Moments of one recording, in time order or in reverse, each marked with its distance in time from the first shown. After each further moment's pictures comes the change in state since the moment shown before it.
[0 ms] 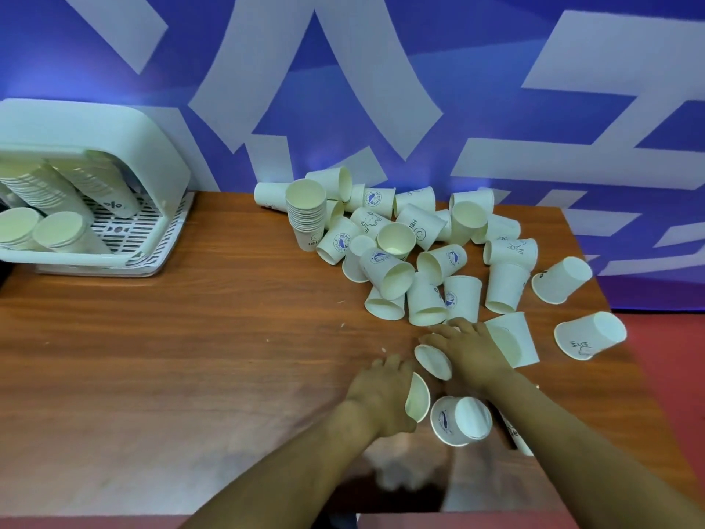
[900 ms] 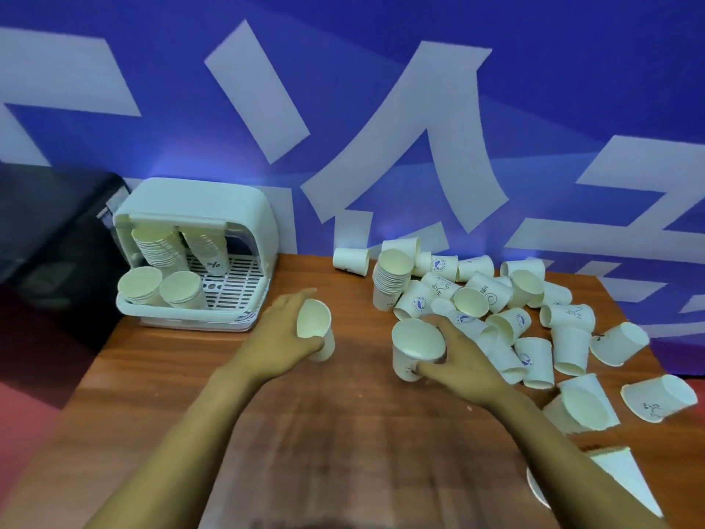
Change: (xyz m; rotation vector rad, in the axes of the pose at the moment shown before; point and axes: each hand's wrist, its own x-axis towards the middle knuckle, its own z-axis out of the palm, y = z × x) left_hand -0.147 -0.258 -0.147 -0.550 0.554 -0.137; right_hand 0.053 -0.174 -0.130 0.955 0.285 0.107
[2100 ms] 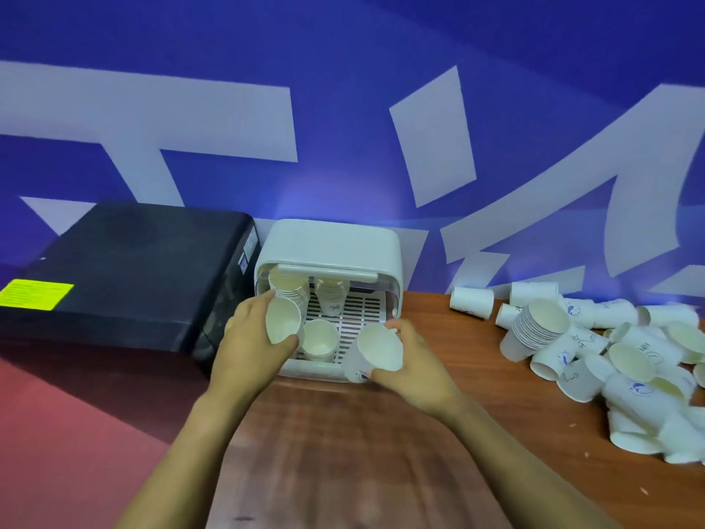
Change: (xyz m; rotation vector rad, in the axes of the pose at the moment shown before) left_hand 0.023 -0.187 -0.213 0.083 0.336 -0.195; right_hand 0.140 -0.212 0.217 0.054 -0.027 -0.039
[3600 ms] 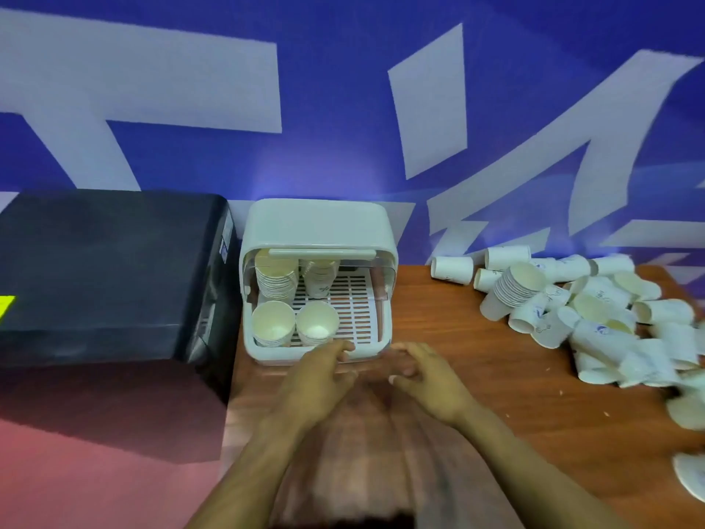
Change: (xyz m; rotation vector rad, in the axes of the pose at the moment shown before) left_hand -0.017 -0.017 0.063 -0.123 -0.481 0.200; right_hand -0.032 0.024 0.033 -0.121 0.015 0.164
